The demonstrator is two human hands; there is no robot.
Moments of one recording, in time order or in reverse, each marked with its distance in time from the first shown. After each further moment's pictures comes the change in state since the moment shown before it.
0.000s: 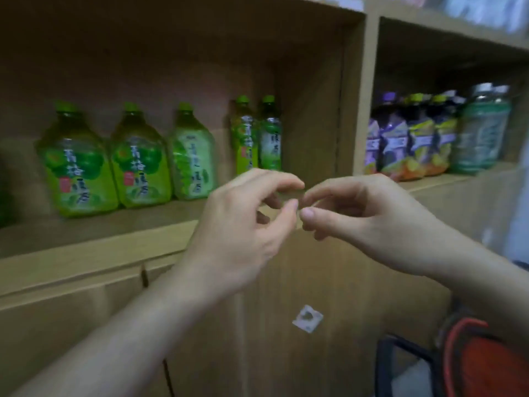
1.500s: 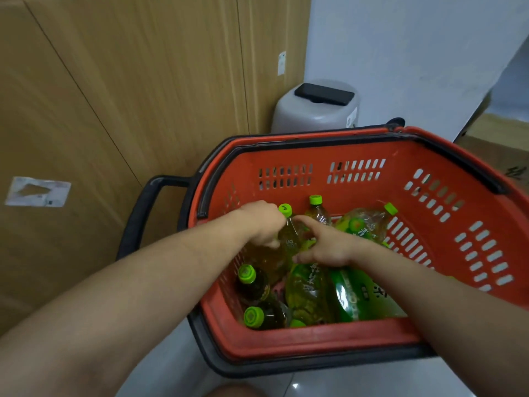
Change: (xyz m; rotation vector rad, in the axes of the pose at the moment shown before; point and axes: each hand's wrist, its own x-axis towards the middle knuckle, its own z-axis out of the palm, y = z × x) left_hand -0.138 0.131 0.406 0.405 -1.484 0.450; right_hand -0.369 0.225 -0.052 0.020 -0.278 1.217
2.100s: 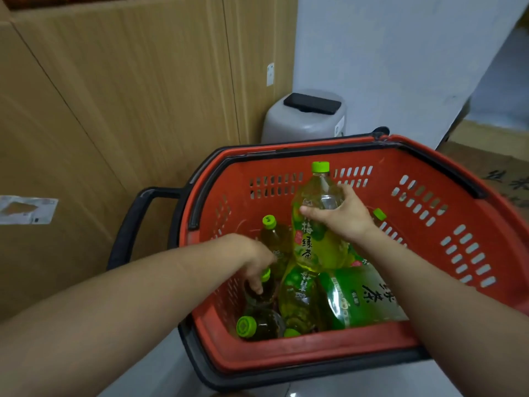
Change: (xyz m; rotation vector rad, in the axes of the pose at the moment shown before) left_hand -0.006 0.019 0.016 -0.083 -0.424 0.097; right_hand -0.006 0.009 -0.037 0.411 0.666 0.036
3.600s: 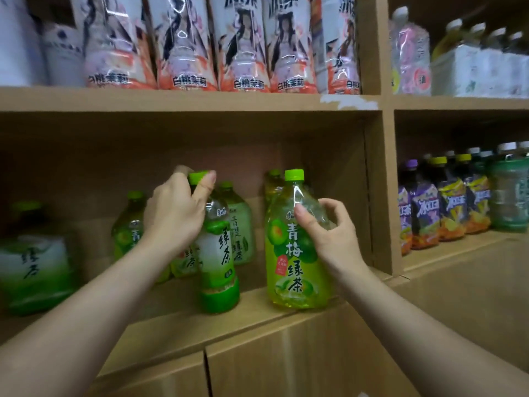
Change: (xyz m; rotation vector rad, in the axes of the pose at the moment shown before) left_hand -0.556 -0.259 0.082 -0.299 1.929 -1.254; right_hand -0.143 -0.473 0.243 0.792 -0.393 -0.858
